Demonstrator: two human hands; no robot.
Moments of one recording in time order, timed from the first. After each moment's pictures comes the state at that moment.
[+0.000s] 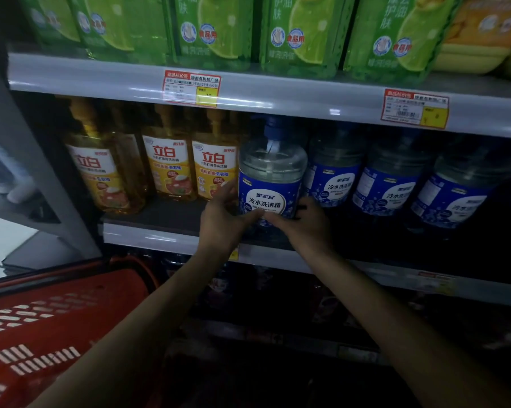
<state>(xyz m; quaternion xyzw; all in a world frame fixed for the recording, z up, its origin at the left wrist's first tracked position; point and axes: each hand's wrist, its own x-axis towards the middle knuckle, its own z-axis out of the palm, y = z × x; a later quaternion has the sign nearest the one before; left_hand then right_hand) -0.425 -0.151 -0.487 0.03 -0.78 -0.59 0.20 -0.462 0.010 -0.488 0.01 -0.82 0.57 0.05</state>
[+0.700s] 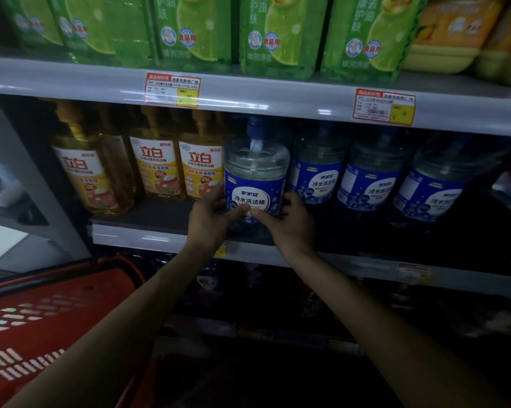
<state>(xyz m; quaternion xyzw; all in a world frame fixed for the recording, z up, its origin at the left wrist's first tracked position) -0.422 -0.150 -0.487 0.00 -0.78 -0.60 0.19 -0.450 0.012 -0.488 0.04 -0.82 0.57 0.10</state>
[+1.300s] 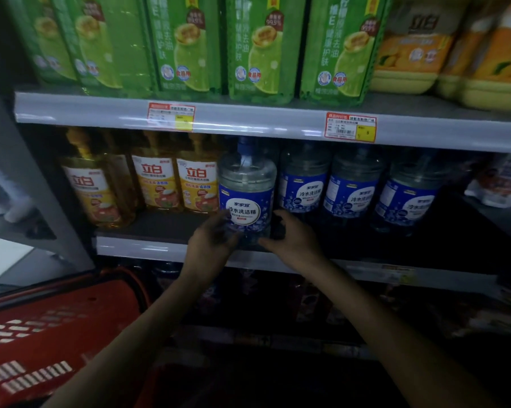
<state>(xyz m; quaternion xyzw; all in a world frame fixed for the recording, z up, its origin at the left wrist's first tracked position) -0.377 -0.135 -0.481 0.04 -0.82 -0.54 0.17 -0.420 0.050 -0.456 0.13 -0.90 0.41 0.00</state>
